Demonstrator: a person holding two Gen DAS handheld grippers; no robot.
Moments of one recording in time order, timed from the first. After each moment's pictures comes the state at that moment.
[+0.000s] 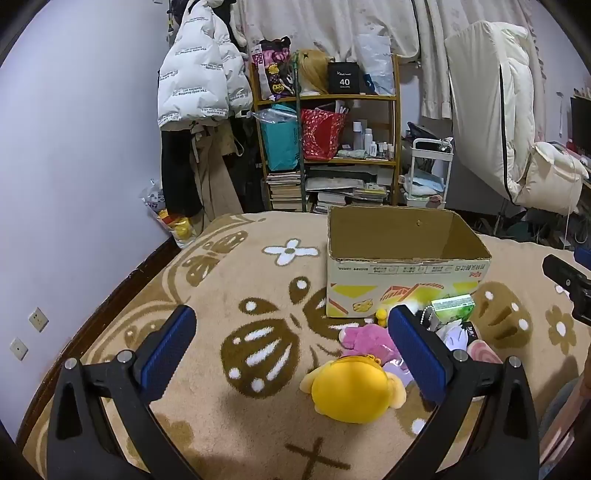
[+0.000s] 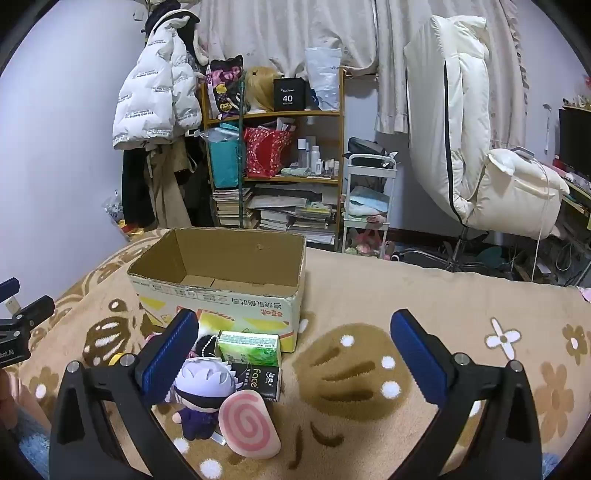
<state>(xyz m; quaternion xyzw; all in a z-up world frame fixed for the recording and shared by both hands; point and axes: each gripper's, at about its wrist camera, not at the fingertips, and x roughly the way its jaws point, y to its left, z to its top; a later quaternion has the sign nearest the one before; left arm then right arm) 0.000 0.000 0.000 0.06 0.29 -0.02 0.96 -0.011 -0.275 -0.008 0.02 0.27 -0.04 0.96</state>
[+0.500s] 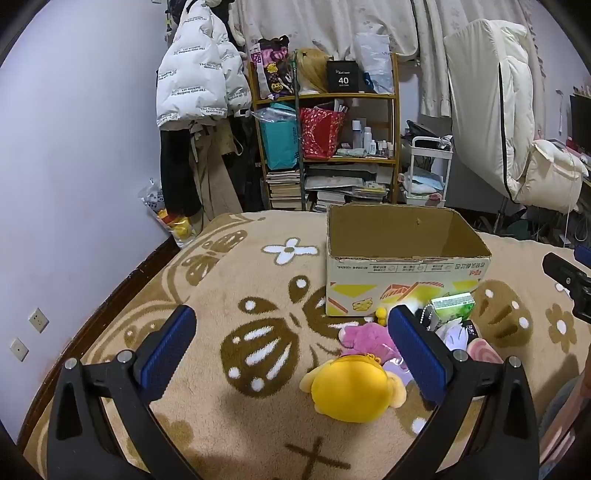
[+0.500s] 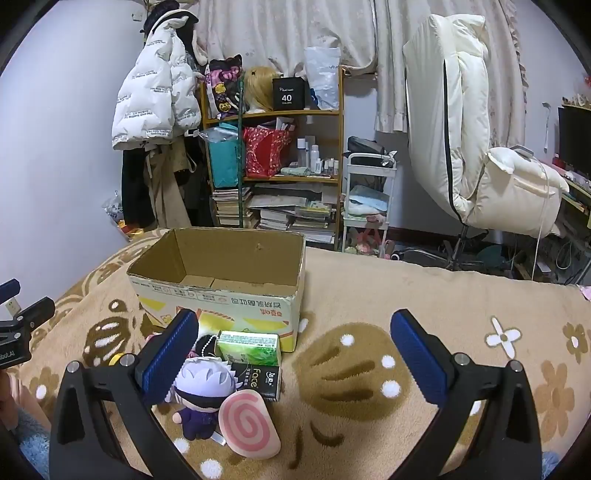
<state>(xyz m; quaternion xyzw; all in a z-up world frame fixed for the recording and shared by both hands) 0.000 0.000 0.000 0.06 0.29 -0.02 0.95 -0.011 -0.276 -0.008 0.02 0.27 -0.04 0.96</state>
